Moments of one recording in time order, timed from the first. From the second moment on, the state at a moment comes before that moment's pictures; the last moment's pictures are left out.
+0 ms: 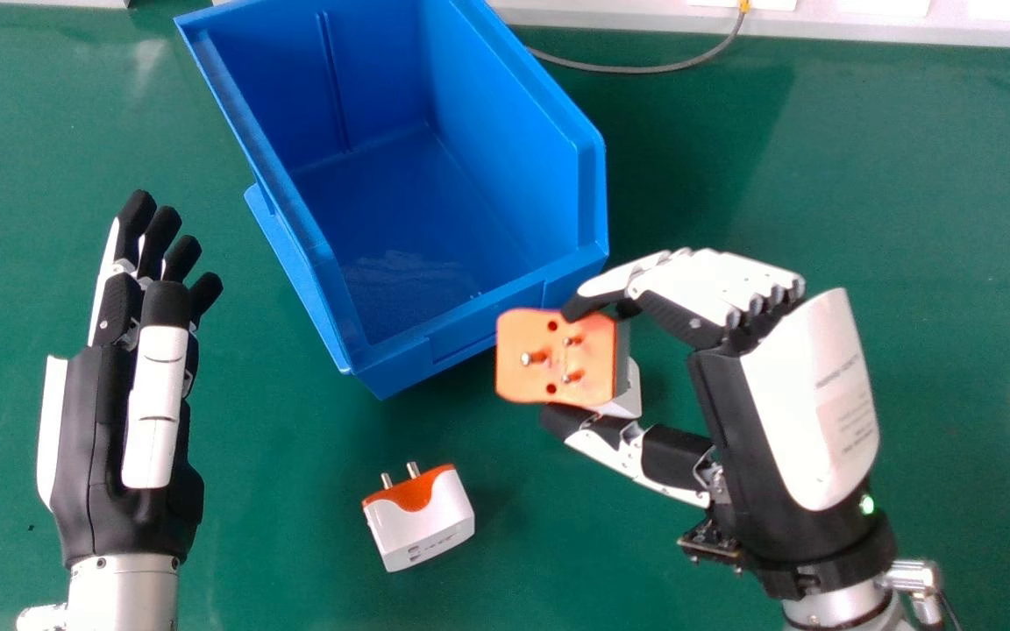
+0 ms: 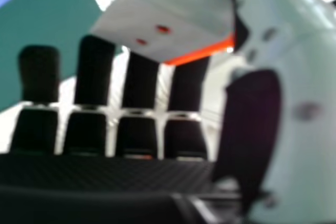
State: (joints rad) left arm 0.22 0.05 0.22 0.07 -0.25 -0.51 -0.22; right arm 0.04 -0.34 0.35 0.08 -0.99 -0.56 -0.94
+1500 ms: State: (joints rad) left arm 0.23 0.01 0.18 0.08 -0.24 -0.54 -0.21; right arm -0.32 -0.21 0.34 0.16 -0.95 -0.52 -0.77
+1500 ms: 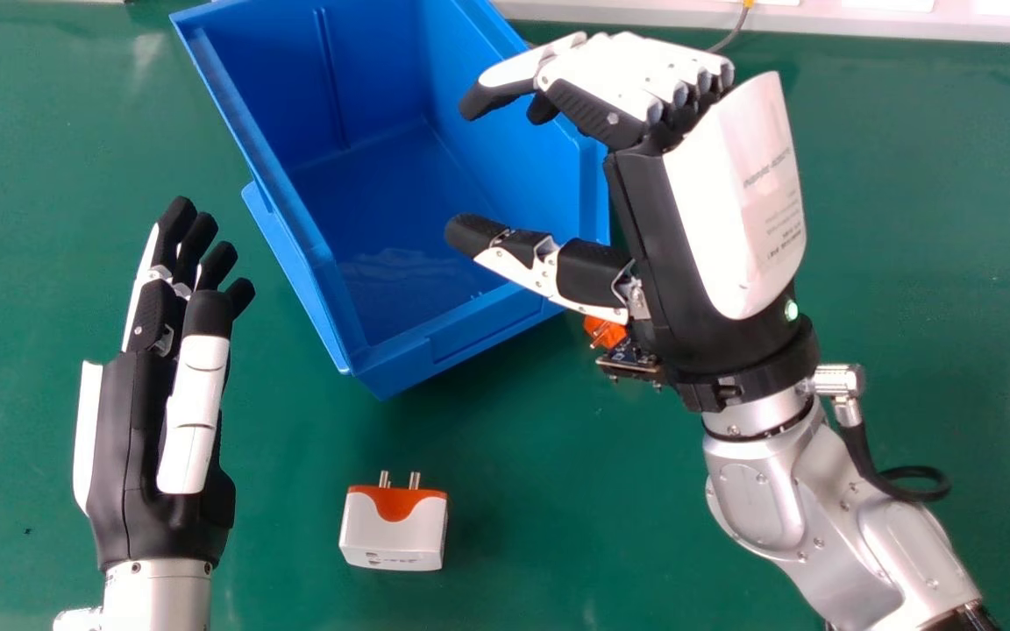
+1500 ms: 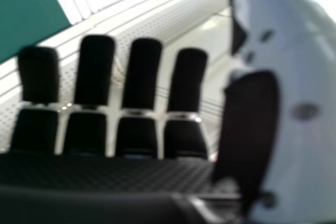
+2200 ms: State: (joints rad) left arm 0.22 0.02 0.18 0.08 -0.24 -0.53 -0.21; right arm -0.25 -0.22 0.33 0.09 -0.95 -0.47 -0.79
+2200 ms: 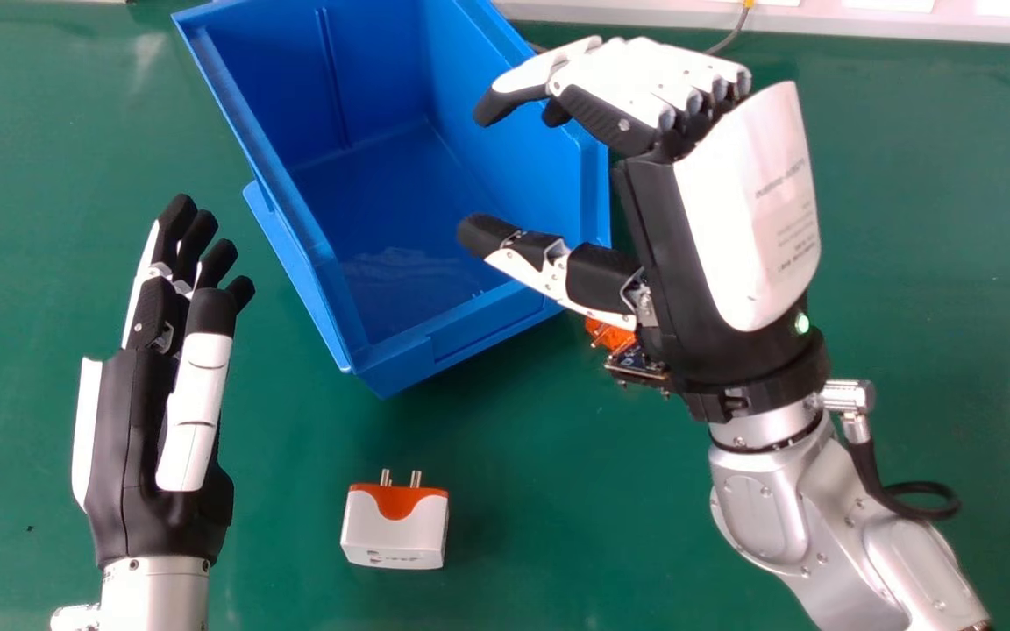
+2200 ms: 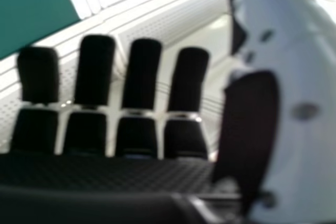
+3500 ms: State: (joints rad) left arm 0.21 0.06 0.22 0.10 -0.24 -0.54 -0.24; right arm 0.09 -0.10 0.10 -0.03 -0.52 -0.35 -0.38
